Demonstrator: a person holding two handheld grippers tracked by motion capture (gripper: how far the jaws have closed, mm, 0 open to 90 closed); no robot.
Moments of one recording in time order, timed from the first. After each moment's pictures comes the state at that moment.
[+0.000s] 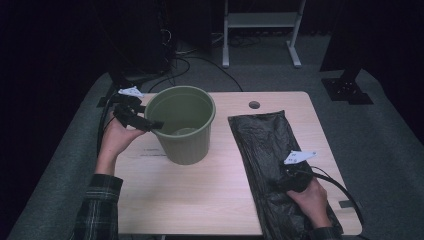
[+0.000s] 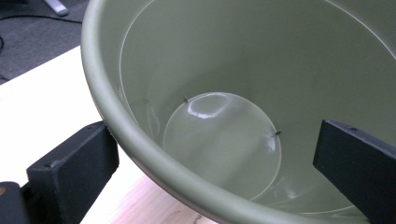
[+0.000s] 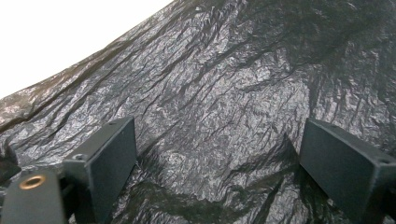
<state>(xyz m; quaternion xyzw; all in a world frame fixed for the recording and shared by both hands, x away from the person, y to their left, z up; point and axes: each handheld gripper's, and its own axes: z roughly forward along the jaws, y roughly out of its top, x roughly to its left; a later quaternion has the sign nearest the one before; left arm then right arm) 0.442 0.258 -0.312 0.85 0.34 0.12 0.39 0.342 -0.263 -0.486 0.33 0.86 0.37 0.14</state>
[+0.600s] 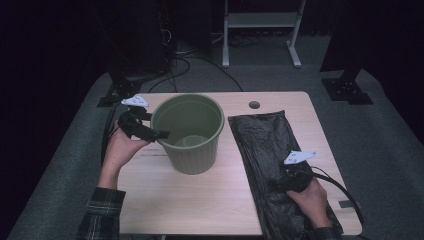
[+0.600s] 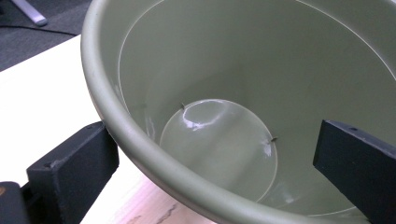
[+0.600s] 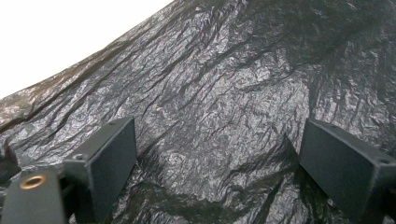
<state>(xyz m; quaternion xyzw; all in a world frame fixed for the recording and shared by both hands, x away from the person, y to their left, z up) 0.410 0.238 -0.317 0.85 0.31 0.10 0.41 0.342 -0.263 -0.486 0.33 0.86 0.37 0.14</state>
